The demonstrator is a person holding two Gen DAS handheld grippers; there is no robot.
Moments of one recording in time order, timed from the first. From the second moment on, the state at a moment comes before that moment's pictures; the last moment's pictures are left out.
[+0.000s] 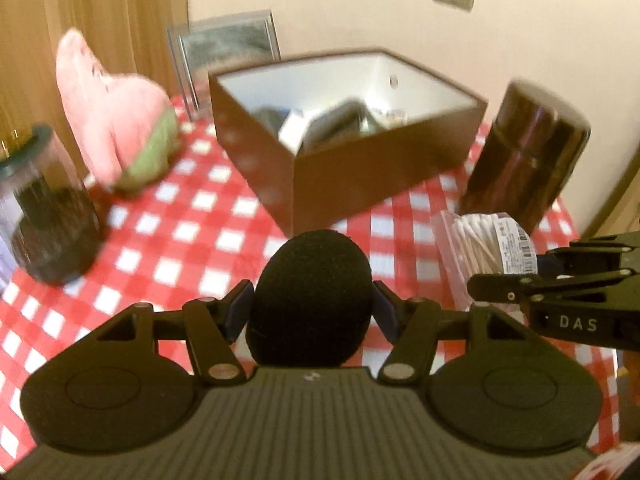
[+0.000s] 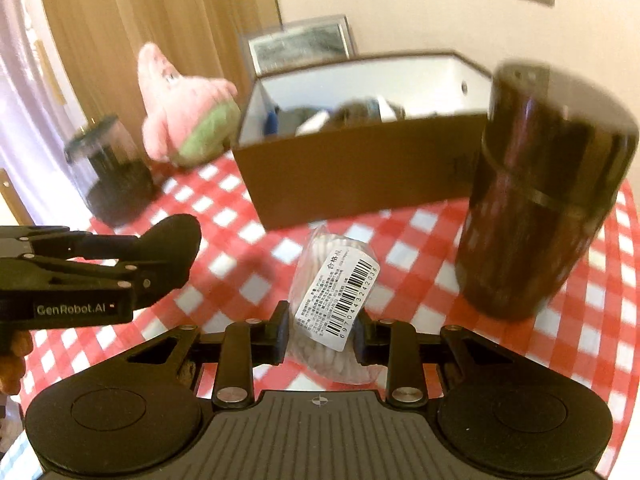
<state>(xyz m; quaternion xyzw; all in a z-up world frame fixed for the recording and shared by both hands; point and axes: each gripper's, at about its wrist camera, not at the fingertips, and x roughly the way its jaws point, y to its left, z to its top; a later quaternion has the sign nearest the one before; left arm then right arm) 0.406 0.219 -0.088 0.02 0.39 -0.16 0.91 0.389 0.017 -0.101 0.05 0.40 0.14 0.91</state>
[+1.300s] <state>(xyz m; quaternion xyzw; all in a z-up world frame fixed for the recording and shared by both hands) 0.653 0.162 -0.033 0.02 0.35 -0.17 0.92 0.627 -0.012 -0.038 0.08 0.35 0.04 0.93</state>
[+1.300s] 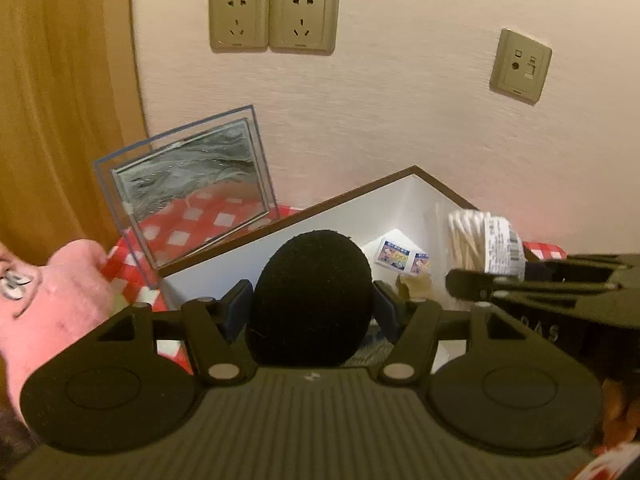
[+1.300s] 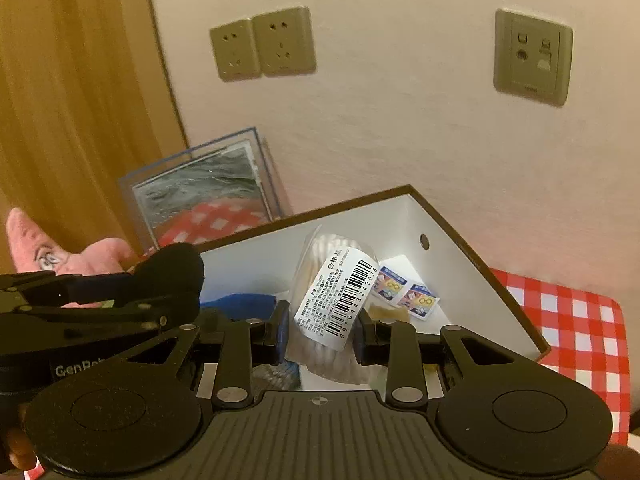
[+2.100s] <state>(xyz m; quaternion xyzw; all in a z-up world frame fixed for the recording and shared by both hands) 0.658 0.174 -0.038 0.01 0.36 -0.16 0.92 0.626 -0.036 -0.022 0.14 0.33 0.03 0.93</state>
